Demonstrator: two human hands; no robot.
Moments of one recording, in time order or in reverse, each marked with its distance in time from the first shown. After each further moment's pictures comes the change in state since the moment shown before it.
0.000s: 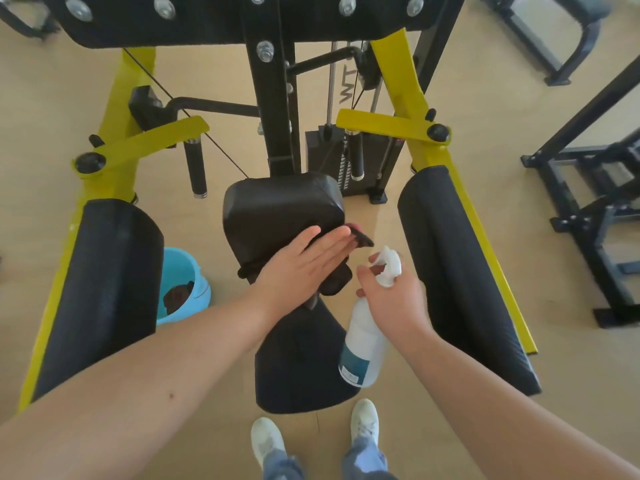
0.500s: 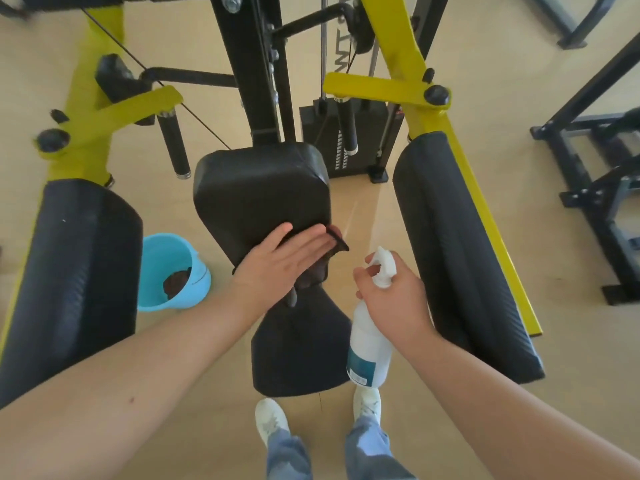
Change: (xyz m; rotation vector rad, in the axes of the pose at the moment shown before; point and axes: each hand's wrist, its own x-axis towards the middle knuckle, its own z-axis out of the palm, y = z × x) left_hand -0.020 0.023 0.022 0.033 -0.079 0.011; right_hand 0.003 0.050 -0.003 -0.082 -0.021 -0.074
